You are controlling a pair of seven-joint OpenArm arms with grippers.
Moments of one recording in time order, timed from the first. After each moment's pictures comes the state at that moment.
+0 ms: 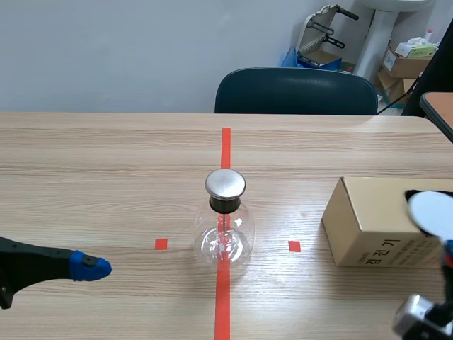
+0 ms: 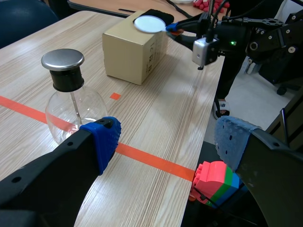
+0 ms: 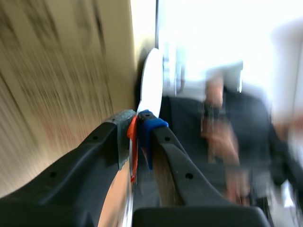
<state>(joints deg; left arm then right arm) 23.4 -74.3 46.2 109.3 -21.6 -11.7 -43.6 -28.8 4.7 26.3 71.1 -73.8 -38.7 28.5</state>
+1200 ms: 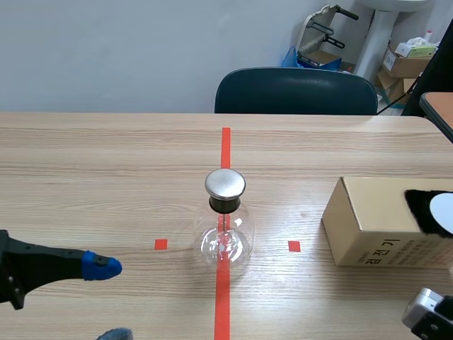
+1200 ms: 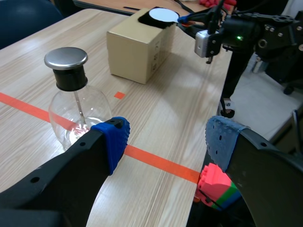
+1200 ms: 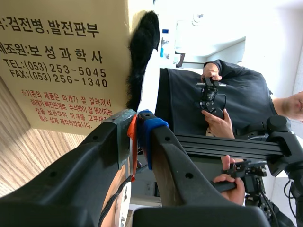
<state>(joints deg) 23.1 -70.7 45.0 109.3 -21.6 -10.2 -40.0 -28.9 5.1 26.5 71.2 -74.7 -38.7 29.2</state>
